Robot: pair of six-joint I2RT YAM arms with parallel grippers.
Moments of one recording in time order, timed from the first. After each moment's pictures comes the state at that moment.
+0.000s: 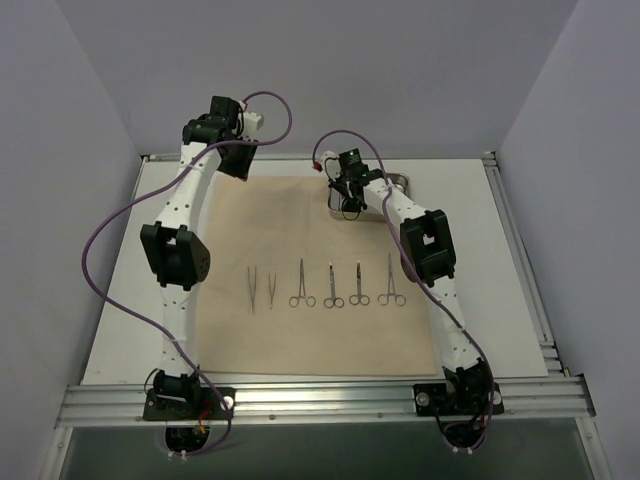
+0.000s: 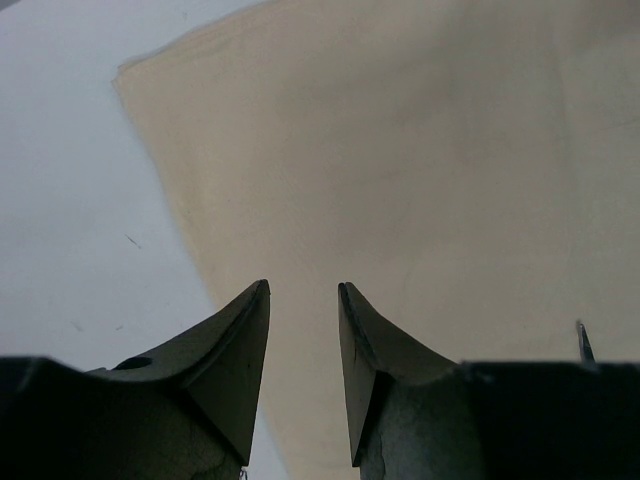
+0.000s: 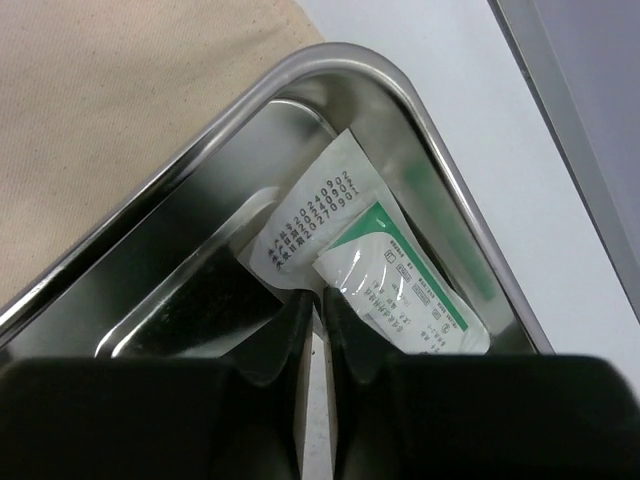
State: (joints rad) left arm -0.21 2.33 2.54 -1.17 0.01 0.16; right arm 0.41 2.53 2.14 -0.42 0.13 -0.59
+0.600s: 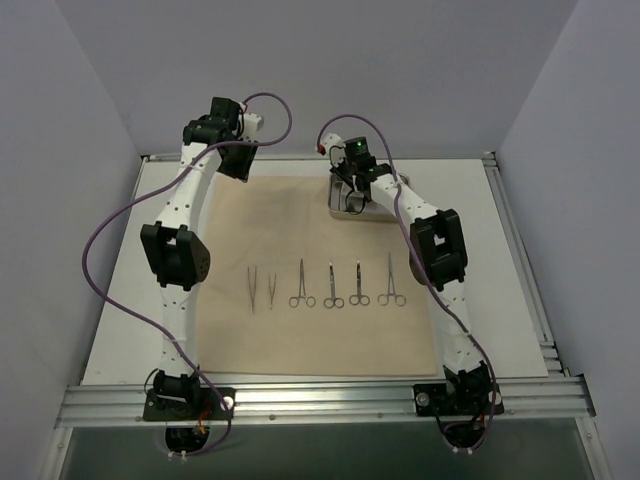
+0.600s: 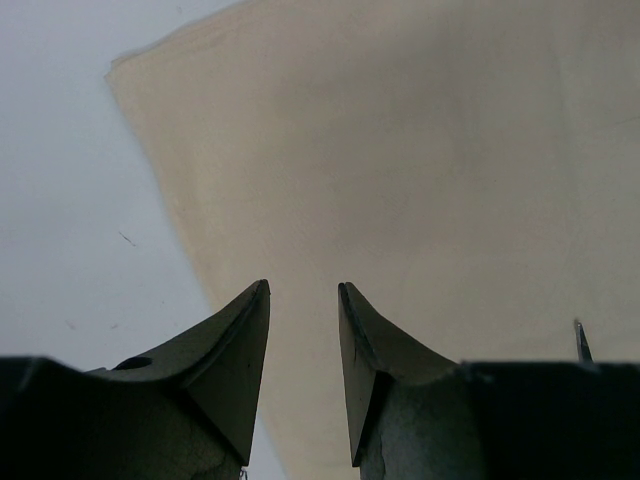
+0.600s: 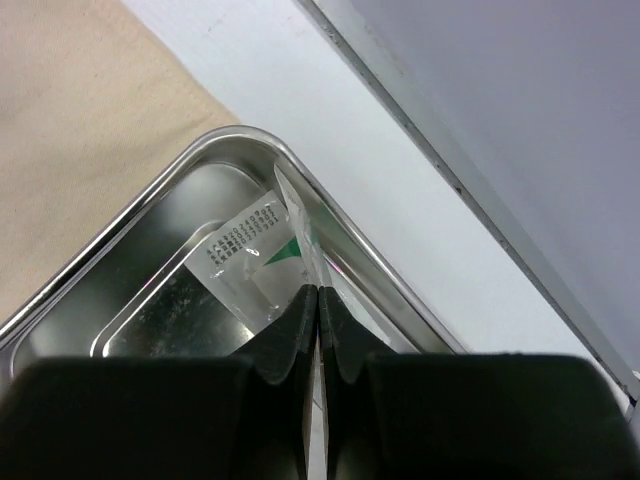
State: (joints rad) left arm -0.21 2.33 2.53 -1.17 0.01 0.16; right arm 0.40 2.40 2.04 -0.29 0.13 -0.56
